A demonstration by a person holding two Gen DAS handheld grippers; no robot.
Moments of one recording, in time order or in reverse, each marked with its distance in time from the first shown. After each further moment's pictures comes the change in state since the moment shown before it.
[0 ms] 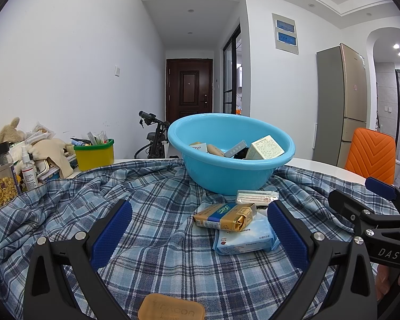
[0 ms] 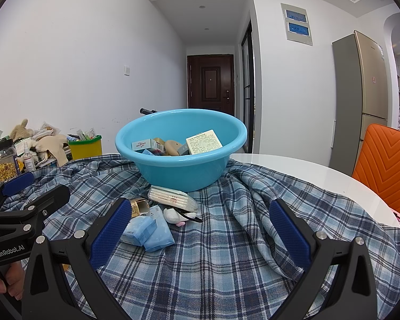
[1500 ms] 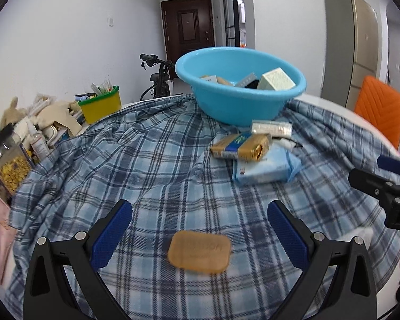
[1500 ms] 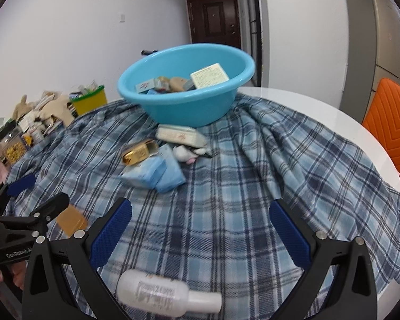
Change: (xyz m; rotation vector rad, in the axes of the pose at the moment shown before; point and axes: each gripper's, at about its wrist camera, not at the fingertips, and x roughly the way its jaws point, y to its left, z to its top) left arm 0.004 0.010 -0.008 0.078 0.404 0.053; right arm 0.004 -0.004 -0.002 0.045 0.420 0.076
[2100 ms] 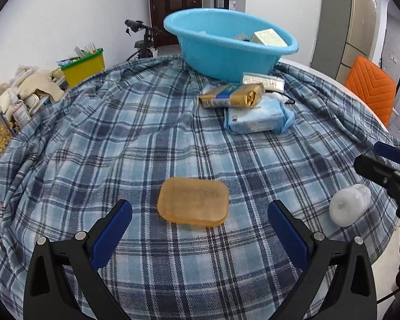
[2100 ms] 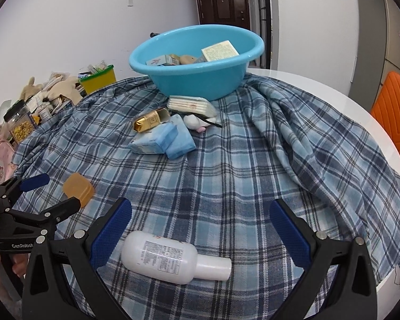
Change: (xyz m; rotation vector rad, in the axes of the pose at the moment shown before) left arm 0.021 0.008 -0.030 -0.006 0.189 -0.113; right arm -0.002 -0.003 -0.023 0.002 0.077 0.033
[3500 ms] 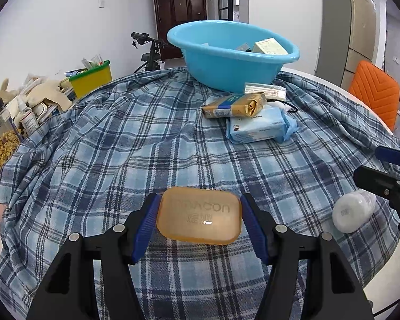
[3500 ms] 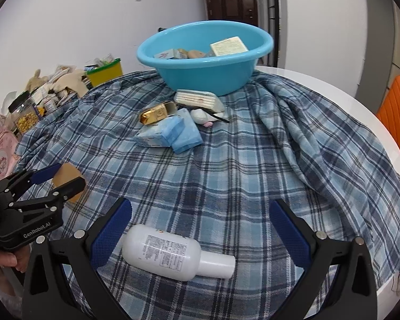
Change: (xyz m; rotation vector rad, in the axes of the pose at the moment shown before) left arm -0.005 -0.006 -0.005 0.001 -0.086 0.052; right arm 0.004 0.009 0.000 -0.073 0.015 0.051
